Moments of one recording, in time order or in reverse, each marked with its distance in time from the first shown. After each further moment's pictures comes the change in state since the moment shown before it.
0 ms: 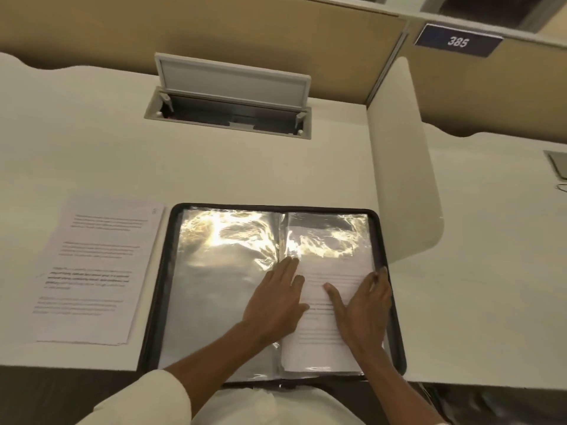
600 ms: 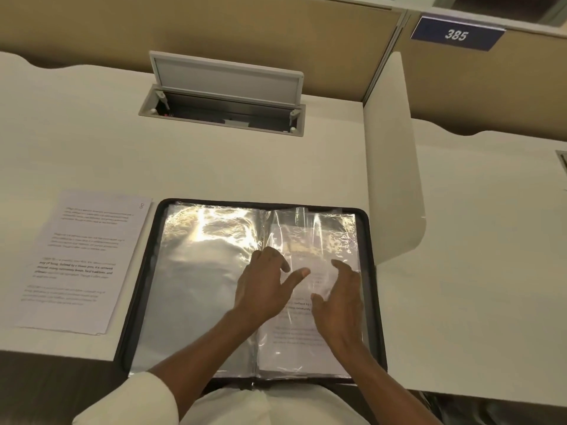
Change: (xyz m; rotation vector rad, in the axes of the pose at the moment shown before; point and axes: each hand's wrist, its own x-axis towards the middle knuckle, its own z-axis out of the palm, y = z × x) left_hand 0.032 0.032 -0.031 -0.397 0.096 -0.404; right_hand 0.002 -0.010 -0.035 0.380 -0.104 -0.161
